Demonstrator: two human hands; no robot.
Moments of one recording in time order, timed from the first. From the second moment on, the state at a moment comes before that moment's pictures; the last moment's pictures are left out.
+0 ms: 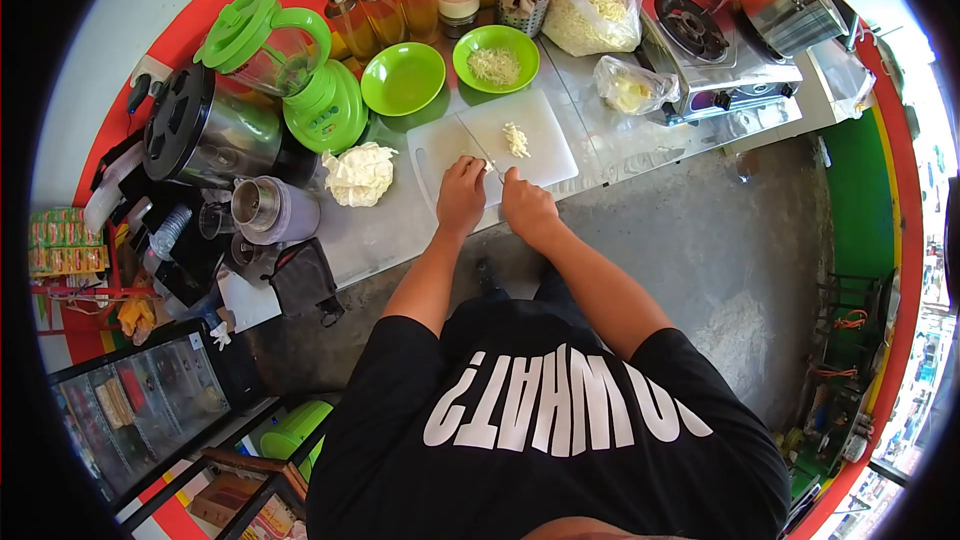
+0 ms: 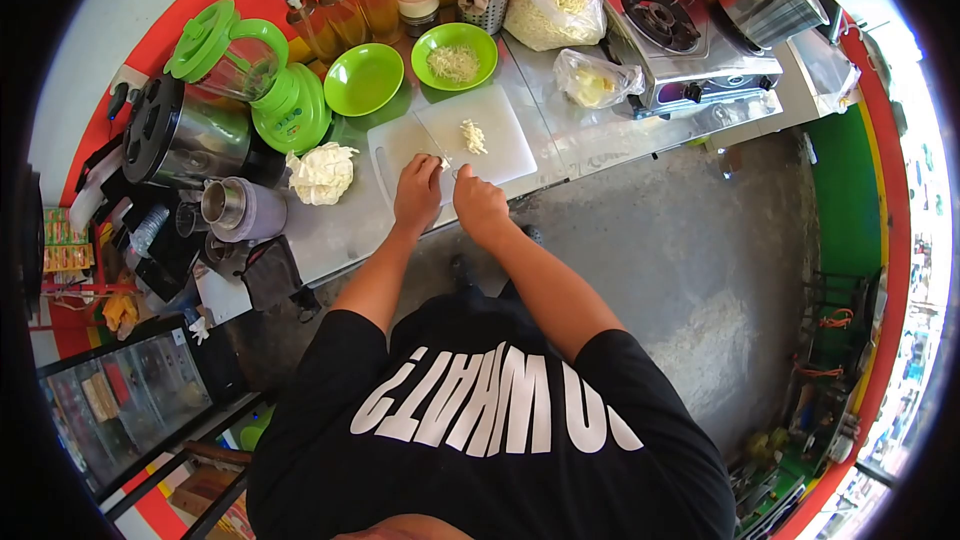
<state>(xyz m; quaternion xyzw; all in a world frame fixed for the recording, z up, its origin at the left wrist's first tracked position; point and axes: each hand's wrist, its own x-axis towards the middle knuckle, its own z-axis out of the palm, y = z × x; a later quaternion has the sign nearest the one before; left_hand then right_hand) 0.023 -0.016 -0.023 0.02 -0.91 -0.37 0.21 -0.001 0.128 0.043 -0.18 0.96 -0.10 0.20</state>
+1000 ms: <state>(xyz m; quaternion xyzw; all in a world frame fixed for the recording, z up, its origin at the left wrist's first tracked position) 0.023 -0.016 -0.018 0.02 -0.90 -0.40 0.20 -0.015 0.134 0.036 -0.21 0.95 -0.11 0.19</state>
